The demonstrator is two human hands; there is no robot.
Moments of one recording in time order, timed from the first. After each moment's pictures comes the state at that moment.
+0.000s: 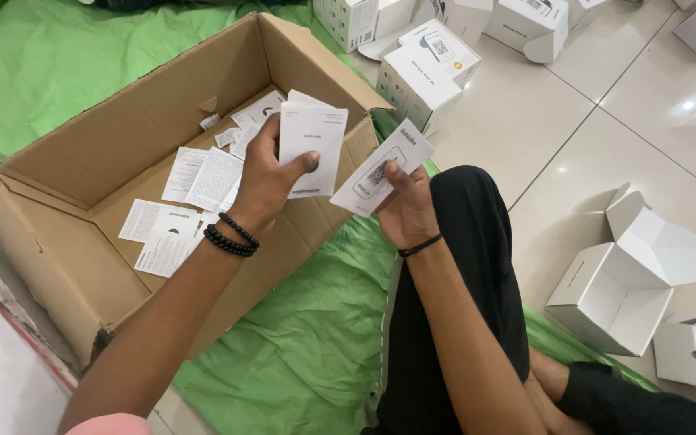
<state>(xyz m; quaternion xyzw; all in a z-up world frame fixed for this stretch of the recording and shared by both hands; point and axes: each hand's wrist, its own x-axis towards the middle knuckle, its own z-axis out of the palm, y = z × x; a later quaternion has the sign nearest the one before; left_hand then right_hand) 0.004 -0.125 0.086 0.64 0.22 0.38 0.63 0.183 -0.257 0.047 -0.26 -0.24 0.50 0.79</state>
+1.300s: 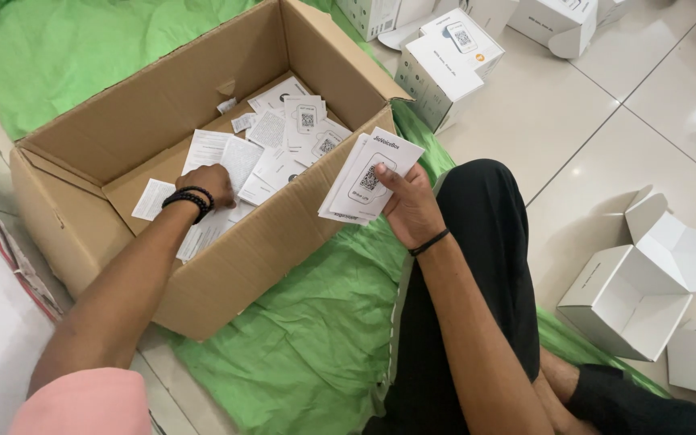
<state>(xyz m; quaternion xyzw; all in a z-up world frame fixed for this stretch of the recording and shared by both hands) -0.109 0.005 -0.074 0.81 0.54 -0.18 0.17 0.174 -0.256 0.032 -0.34 -0.26 0.55 0.71</state>
